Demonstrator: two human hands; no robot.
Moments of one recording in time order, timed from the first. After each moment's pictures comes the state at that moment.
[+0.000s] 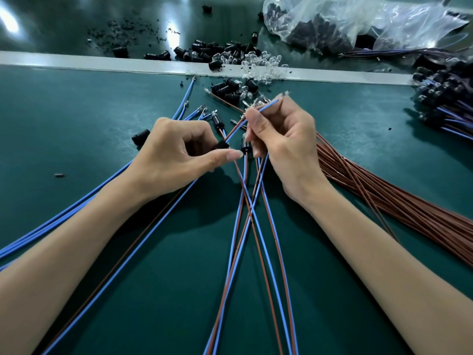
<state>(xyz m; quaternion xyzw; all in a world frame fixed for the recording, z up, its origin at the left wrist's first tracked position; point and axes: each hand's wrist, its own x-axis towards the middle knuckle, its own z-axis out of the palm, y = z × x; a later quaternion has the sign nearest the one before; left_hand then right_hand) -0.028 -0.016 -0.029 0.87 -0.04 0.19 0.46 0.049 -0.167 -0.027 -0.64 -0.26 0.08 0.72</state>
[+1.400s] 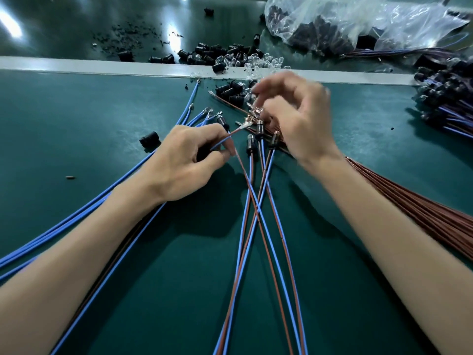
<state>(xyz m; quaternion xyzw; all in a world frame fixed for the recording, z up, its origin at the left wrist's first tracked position) -0.028 -0.012 -0.030 0.90 -0.08 0.15 0.41 0.074 -0.164 -0.006 -0.76 -0.31 -0.05 0.57</state>
